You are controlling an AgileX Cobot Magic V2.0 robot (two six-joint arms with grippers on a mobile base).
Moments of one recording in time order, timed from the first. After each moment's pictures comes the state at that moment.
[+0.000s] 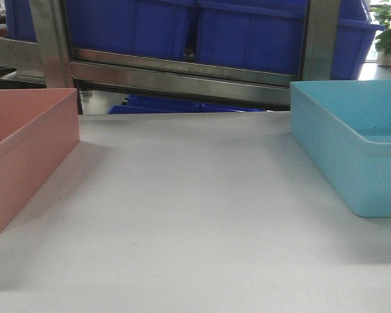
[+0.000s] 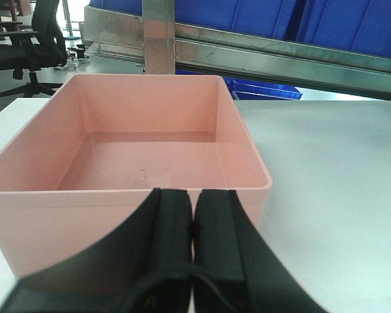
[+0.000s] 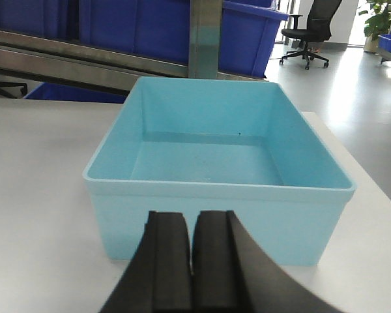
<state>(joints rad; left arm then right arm) -0.09 -0.01 0.03 -0.22 0.10 0.20 0.02 -0.01 0.03 -0.01 0.07 0.01</state>
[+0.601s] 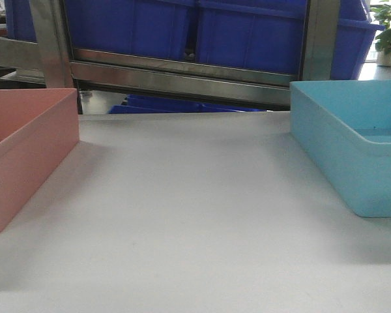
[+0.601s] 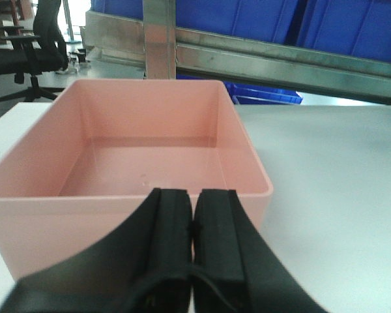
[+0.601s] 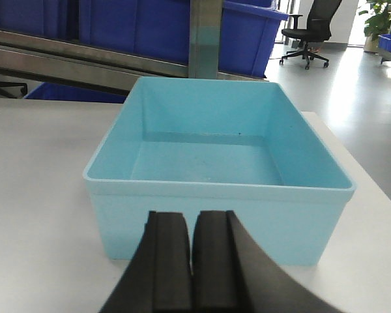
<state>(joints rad) -0.09 -0.01 0.03 -0.22 0.08 0.20 0.02 -0.01 0.03 -0.01 0.07 0.01</state>
